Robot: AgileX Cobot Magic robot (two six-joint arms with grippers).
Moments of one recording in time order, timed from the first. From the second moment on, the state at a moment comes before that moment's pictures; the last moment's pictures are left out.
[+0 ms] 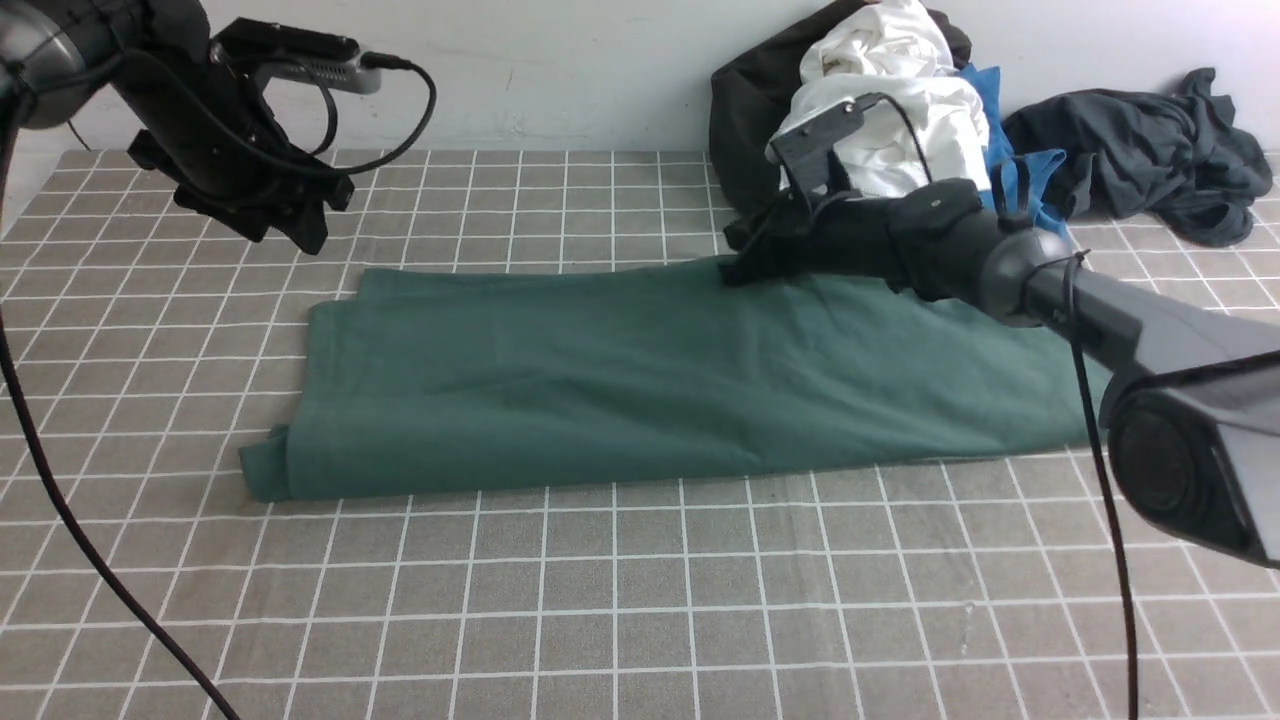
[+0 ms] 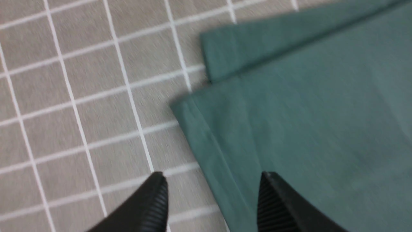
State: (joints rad) right arm 0.24 2.68 -2.27 1.19 0.40 -1.38; left arm 0.00 2.20 -2.11 -0.11 1.16 0.27
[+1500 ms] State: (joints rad) right arm -0.22 2.35 -1.95 0.24 1.22 -0.23; left arm -0.01 1.00 -0.69 -0.27 0.69 0.35
